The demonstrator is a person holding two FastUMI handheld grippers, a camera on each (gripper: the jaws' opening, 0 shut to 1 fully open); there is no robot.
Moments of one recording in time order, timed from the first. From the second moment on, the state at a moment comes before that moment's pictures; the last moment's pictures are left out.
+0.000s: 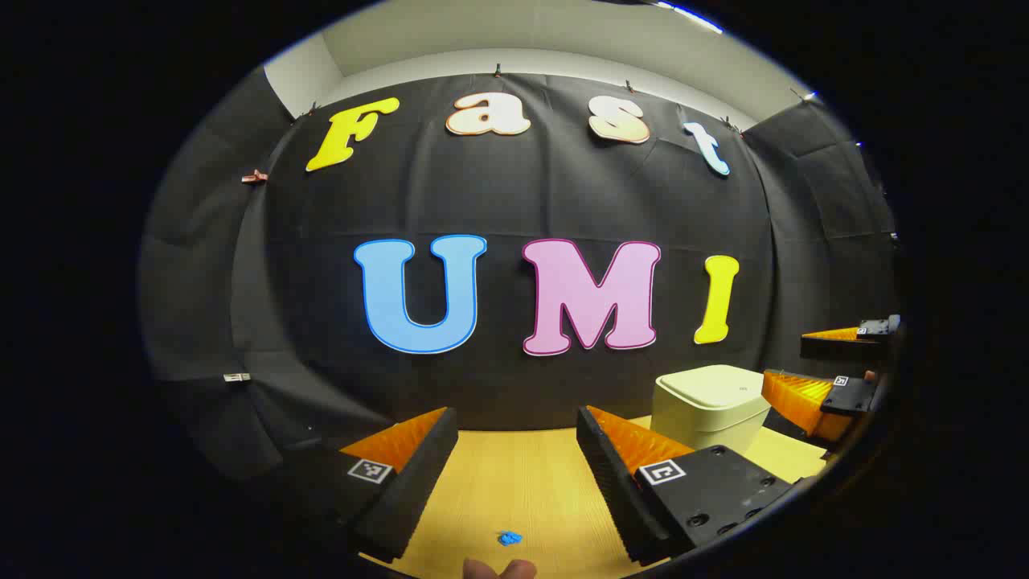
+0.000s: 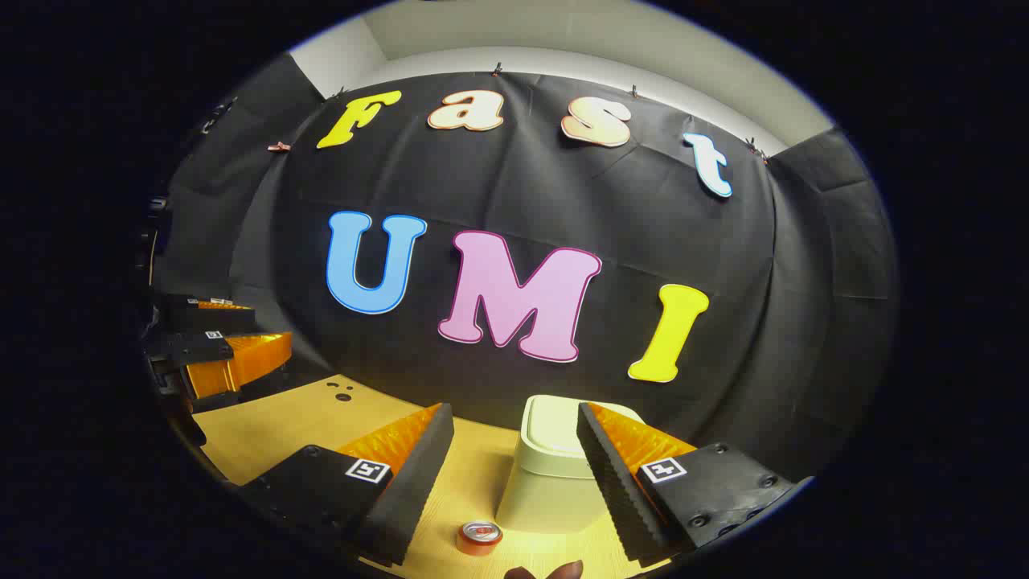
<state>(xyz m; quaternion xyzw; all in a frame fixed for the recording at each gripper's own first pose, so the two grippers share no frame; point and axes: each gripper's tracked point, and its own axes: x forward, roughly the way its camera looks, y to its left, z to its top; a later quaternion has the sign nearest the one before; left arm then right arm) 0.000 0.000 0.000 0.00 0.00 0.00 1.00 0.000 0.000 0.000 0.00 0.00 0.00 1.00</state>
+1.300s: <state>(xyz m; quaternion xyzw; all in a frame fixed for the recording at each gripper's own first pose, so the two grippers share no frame) 0.010 -0.012 -0.007 0.02 0.02 0.00 1.00 0.054 -0.056 -0.005 0.02 0.02 -0.02 1.00</state>
